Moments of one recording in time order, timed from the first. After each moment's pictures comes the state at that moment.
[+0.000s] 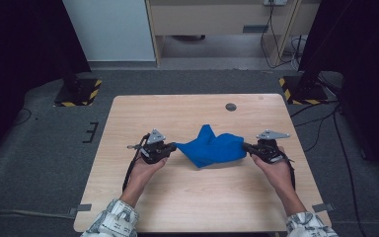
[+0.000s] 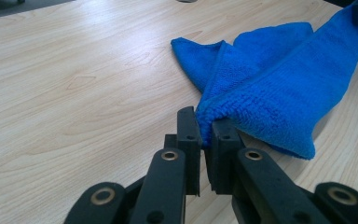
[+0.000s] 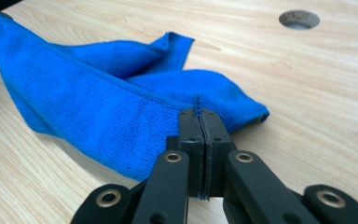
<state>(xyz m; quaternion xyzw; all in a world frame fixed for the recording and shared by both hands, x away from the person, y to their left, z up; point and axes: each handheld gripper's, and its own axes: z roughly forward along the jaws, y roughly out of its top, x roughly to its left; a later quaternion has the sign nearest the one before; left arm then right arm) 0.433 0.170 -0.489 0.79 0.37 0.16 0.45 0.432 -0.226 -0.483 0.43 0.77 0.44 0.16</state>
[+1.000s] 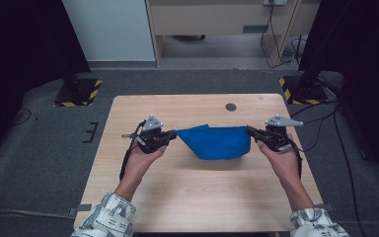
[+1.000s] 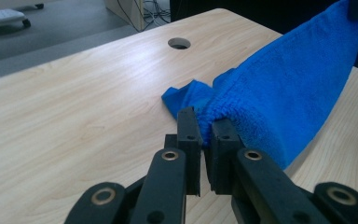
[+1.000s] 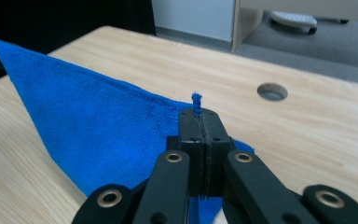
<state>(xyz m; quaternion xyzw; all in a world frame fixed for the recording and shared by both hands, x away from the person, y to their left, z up) 0.434 0.168 -0.419 0.78 0.36 0.17 0.48 0.430 -0.229 -0.413 0.41 0.74 0.49 0.20</state>
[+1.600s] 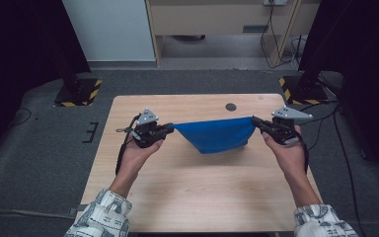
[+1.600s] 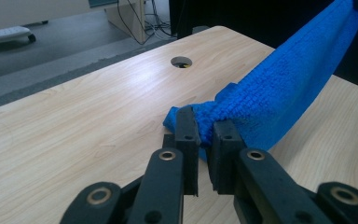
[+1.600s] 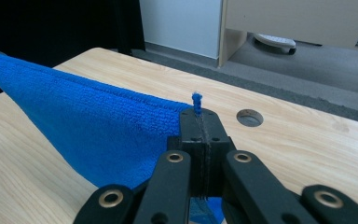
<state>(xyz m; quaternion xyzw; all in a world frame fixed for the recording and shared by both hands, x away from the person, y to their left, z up) 0.437 0.177 -0.401 0.78 0.35 0.18 0.49 0.431 -0.235 -0.382 0.41 0.73 0.49 0.23</state>
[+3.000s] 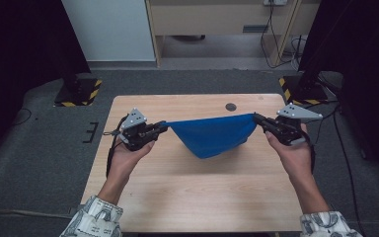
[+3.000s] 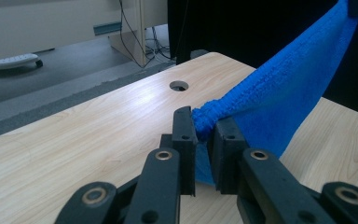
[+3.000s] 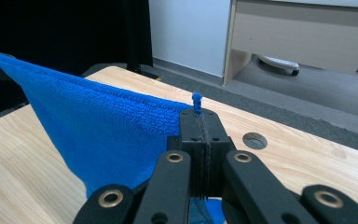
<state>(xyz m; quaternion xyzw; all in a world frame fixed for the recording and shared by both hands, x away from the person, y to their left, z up) 0.410 0.196 -0.373 0.76 0.34 0.20 0.52 0.406 -0.231 -0.348 0.38 0.72 0.52 0.25</state>
